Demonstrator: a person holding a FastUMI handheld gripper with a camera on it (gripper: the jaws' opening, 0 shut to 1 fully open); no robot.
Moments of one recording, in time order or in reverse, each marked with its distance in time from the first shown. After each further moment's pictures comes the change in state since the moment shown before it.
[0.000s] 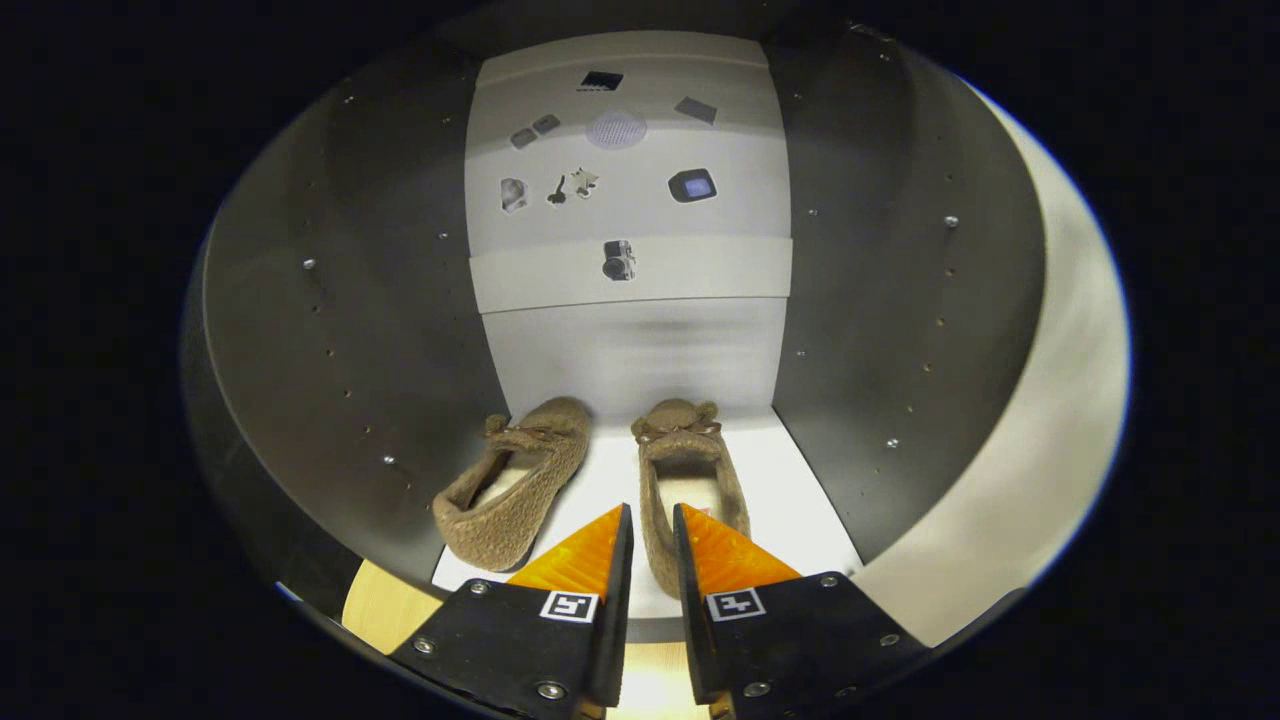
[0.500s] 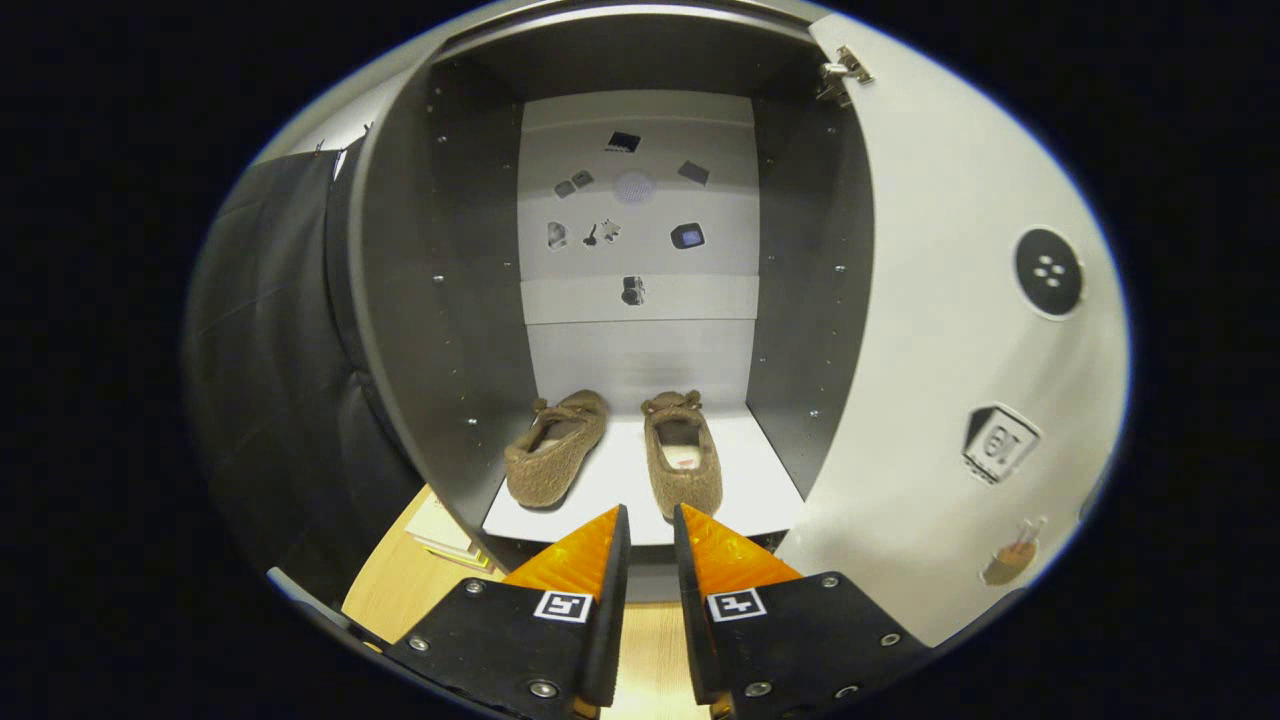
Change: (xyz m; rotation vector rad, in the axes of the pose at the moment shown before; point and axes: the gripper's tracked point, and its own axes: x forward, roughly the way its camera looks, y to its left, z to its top) arm -0.133 0.002 -0.021 -0.010 -0.064 -0.017
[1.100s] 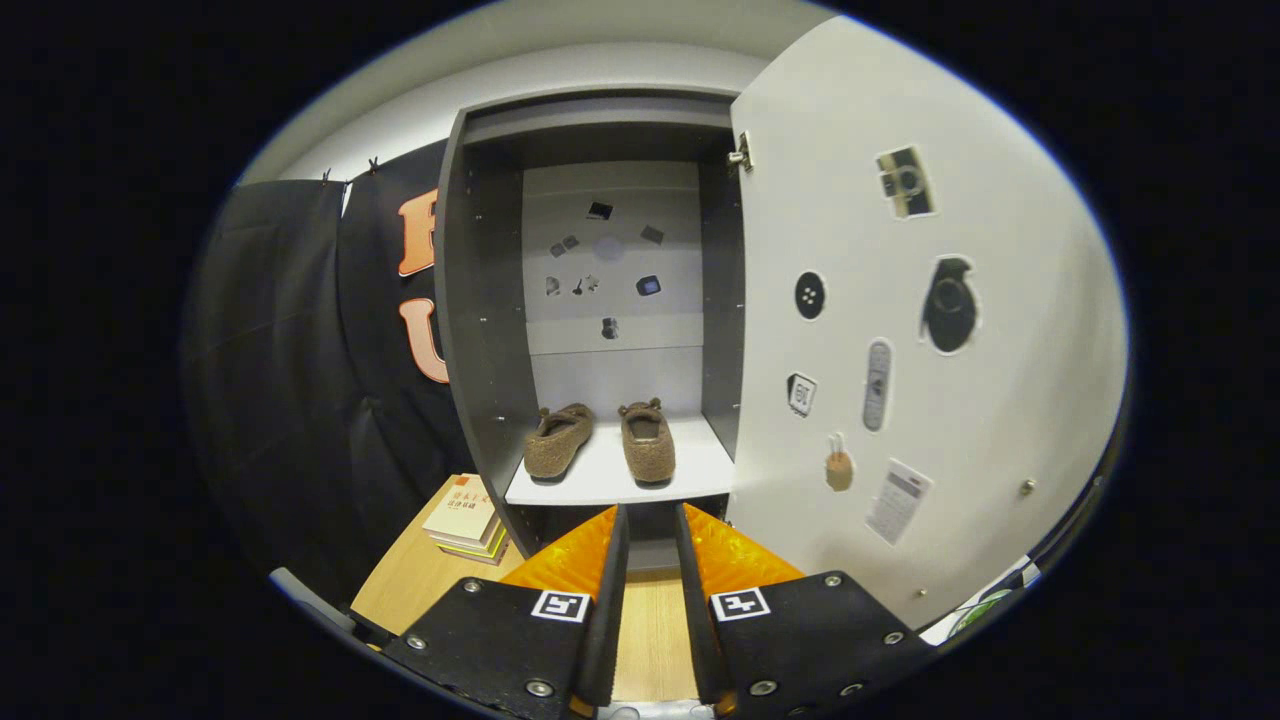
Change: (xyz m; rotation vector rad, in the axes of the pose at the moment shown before) arm -0.155 -0.036 -0.018 0.038 -0.119 -0.080
